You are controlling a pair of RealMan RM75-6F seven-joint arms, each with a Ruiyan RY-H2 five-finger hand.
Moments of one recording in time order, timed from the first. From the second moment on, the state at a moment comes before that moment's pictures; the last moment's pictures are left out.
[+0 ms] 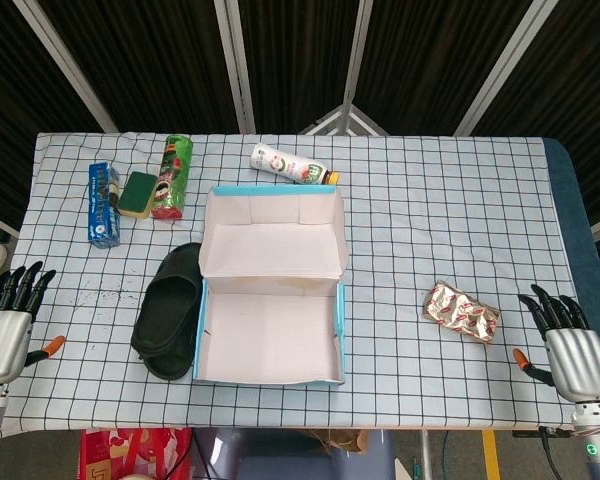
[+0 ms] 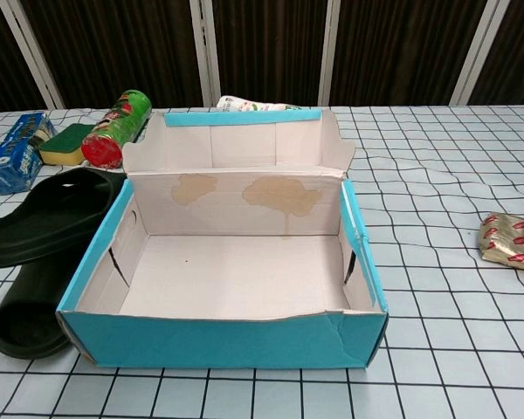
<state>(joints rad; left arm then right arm) -0.13 -1.20 -0.06 -1.59 1.49 1.50 0.21 0.10 -1.12 0.05 -1.57 -1.51 1.44 -0.02</state>
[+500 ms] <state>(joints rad) -0.13 -1.18 -0.05 -1.62 1.50 1.49 0.19 0.10 -1.12 0.04 -1.59 -1.51 1.44 -0.04</state>
